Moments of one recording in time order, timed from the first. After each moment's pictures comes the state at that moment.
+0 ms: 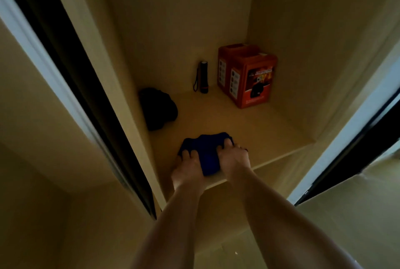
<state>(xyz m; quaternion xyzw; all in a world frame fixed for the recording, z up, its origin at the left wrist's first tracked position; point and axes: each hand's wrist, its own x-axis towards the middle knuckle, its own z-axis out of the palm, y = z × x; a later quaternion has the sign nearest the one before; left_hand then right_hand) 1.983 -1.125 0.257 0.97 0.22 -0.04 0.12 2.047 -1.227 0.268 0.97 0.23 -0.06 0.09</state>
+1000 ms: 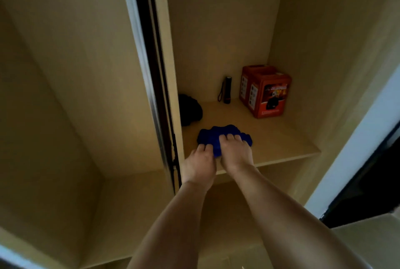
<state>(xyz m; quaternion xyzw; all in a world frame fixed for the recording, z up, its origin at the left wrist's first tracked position) 1.877 -1.156 0.321 0.96 0.18 0.18 0.11 1.955 -1.233 0.331 0.94 0.31 0.09 -0.07</state>
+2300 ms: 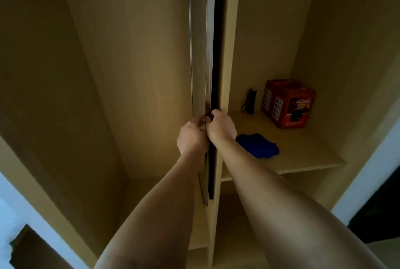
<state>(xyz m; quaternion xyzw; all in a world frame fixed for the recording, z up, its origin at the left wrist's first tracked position) 1.825 -1.049 0.403 0.84 0.29 0.32 0.34 1.874 -1.104 0.424 0.90 0.20 0.06 -0.38</state>
